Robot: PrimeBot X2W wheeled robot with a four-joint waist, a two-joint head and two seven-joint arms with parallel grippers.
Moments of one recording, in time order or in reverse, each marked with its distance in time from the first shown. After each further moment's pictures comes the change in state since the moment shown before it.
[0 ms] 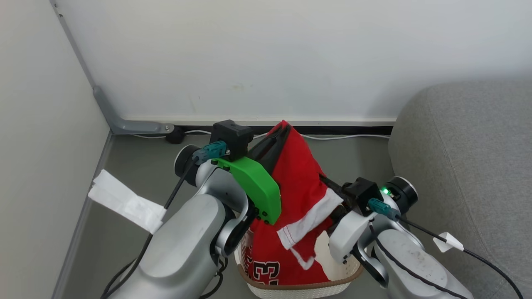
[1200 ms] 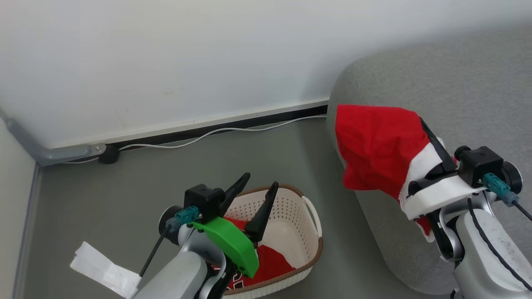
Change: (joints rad) left arm 0.228 0.075 0.012 0.013 -0.018 -0.038 -0.190; right arm 0.102 -0.134 -0.319 -0.278 0.126 -0.112 0.000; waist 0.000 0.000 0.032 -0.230
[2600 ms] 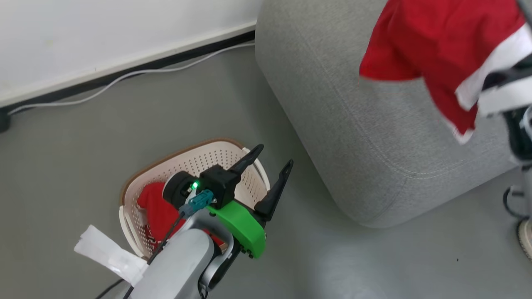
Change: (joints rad) left arm -0.097 0.007 -0.050 -0.037 0.110 -0.009 -0.024; right arm -0.269 -0.150 -0.126 -0.069 0.103 0.077 0.083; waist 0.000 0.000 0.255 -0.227
